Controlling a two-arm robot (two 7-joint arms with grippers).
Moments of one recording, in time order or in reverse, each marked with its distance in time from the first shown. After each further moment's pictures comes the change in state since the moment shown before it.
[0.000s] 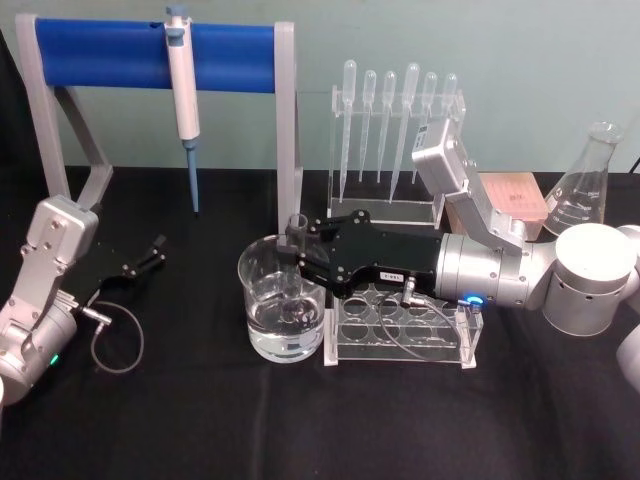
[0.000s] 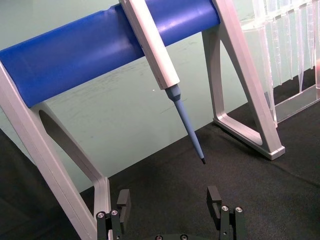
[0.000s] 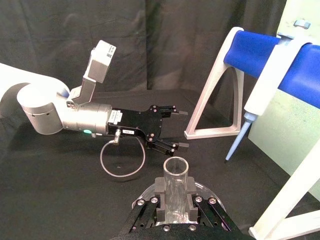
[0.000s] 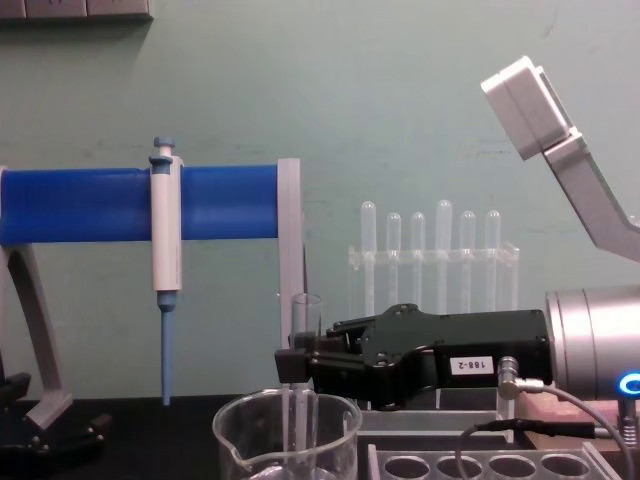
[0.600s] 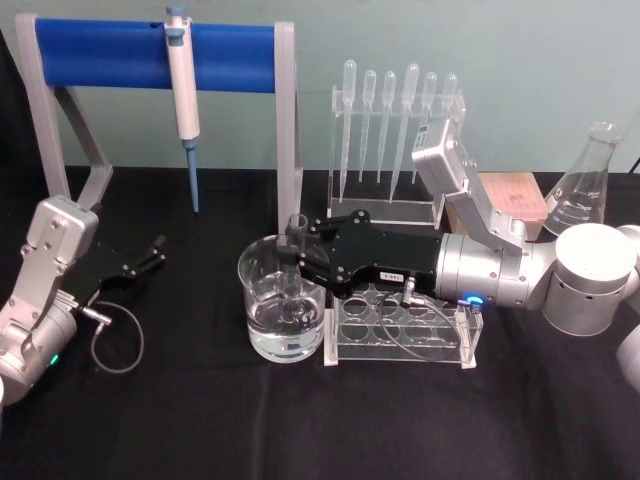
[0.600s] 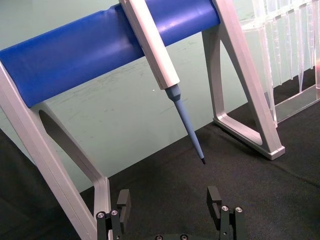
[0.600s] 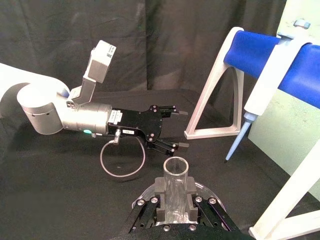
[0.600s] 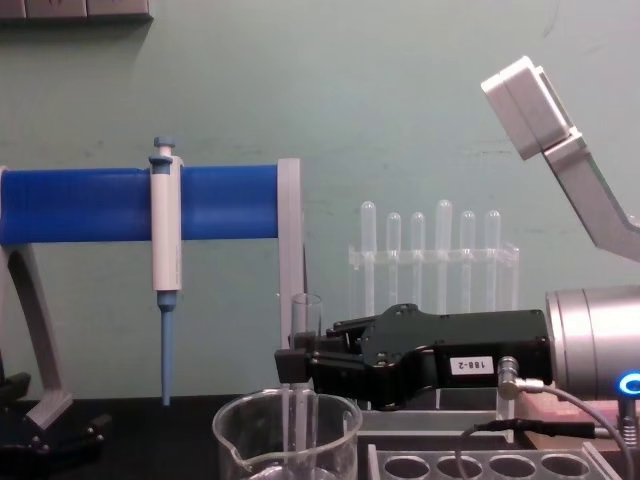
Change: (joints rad) left arm 0.000 0.000 0.000 0.000 0.000 0.000 0.000; right arm 0.000 0.000 0.000 0.000 0.000 0.000 0.000
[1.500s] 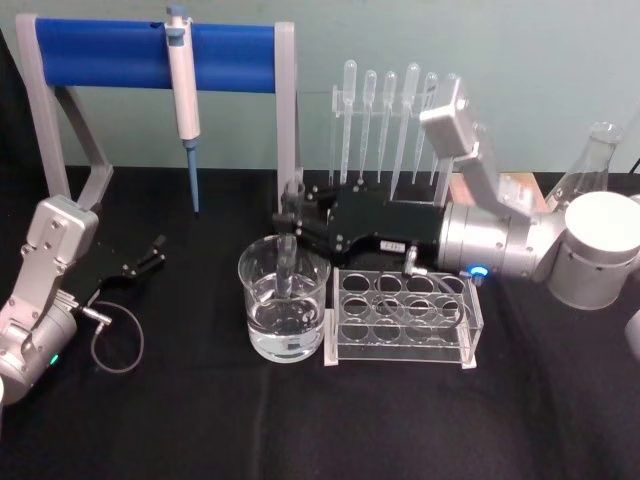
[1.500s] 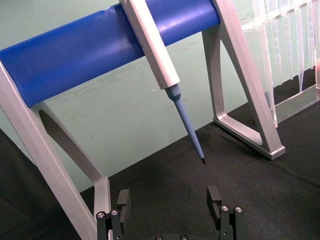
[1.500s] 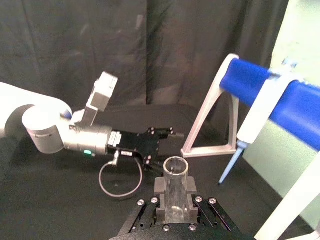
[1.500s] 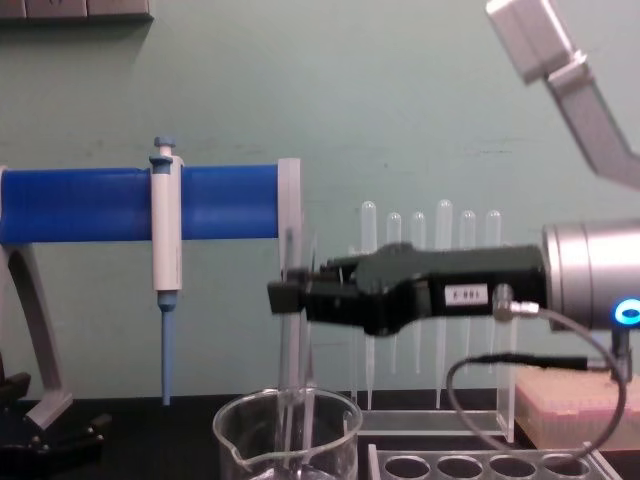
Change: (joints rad) left arm 0.000 0.000 0.000 0.000 0.000 0.000 0.000; right arm 0.031 0.009 0.025 -0.059 0.022 0.040 0.003
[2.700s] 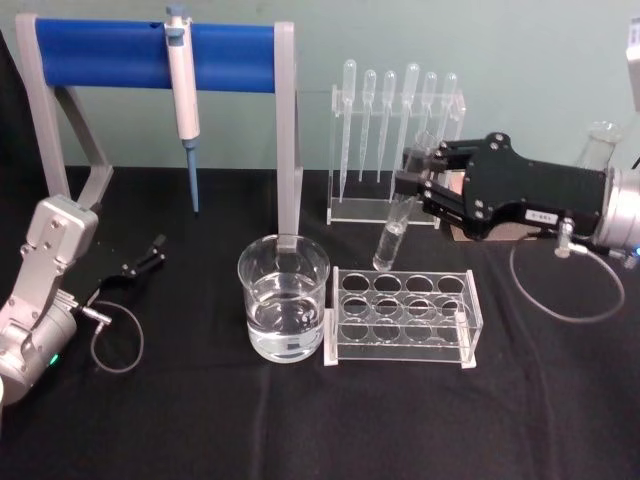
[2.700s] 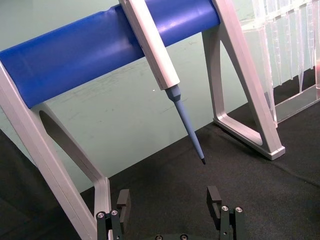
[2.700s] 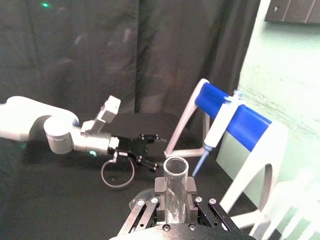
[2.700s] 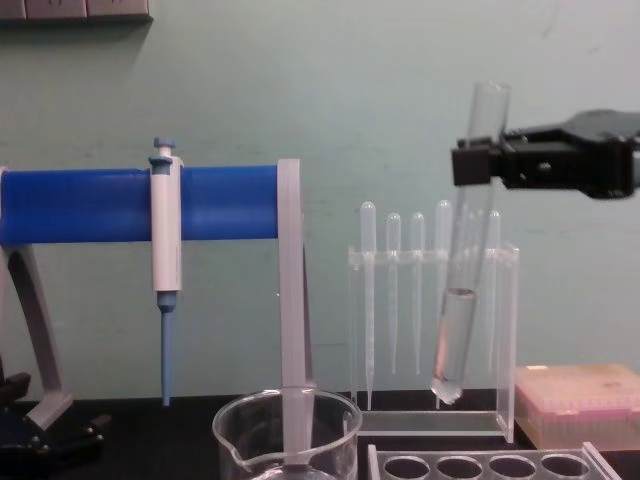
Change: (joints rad) left arm 0.000 0.000 0.000 0.000 0.000 0.000 0.000; right arm -0.122 0.341 0.159 -0.329 0.187 0.050 -0.026
